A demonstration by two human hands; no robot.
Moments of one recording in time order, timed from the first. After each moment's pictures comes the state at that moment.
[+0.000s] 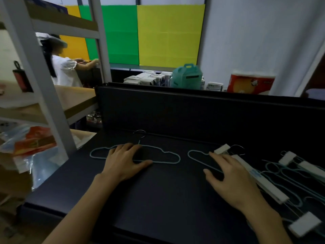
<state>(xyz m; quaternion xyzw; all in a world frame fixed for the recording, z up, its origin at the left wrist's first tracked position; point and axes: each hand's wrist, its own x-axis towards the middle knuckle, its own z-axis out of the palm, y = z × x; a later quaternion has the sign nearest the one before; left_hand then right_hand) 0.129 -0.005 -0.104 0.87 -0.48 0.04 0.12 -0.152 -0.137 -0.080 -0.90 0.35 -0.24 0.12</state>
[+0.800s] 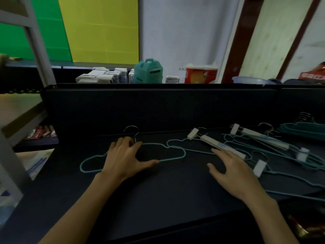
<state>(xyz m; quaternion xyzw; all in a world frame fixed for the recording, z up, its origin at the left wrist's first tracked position) 0.133 -0.035 -0.096 0.73 -0.66 0.13 0.15 -0.174 -0.068 -0.081 -0.81 0.54 -0.22 0.04</state>
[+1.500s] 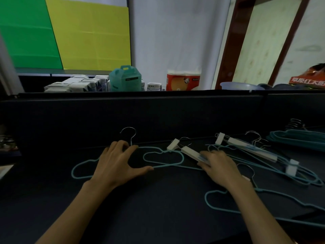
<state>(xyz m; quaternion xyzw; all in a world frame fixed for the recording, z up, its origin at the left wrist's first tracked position) 0.079 -0.089 -0.089 0.70 -0.67 0.16 0.19 -0.213 -0.182 -0.089 -0.83 0.55 -0.11 -0.03</state>
